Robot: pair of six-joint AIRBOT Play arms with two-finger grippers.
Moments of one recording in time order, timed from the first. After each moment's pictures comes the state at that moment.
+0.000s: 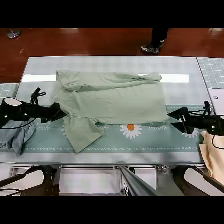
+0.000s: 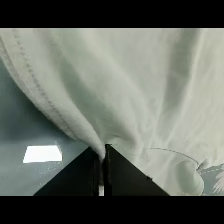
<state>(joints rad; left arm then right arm) 0.27 -1.32 0.67 0.80 -0.99 -1.22 -0.51 -1.16 0.50 -0.71 1.03 1.36</state>
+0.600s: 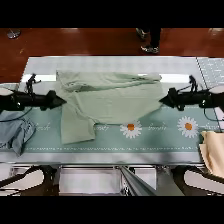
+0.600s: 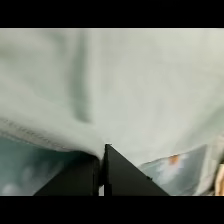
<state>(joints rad) 0.29 -1.30 0.88 0.62 -1.16 -1.10 -0.25 -1.35 0.92 -0.69 1.09 1.34</state>
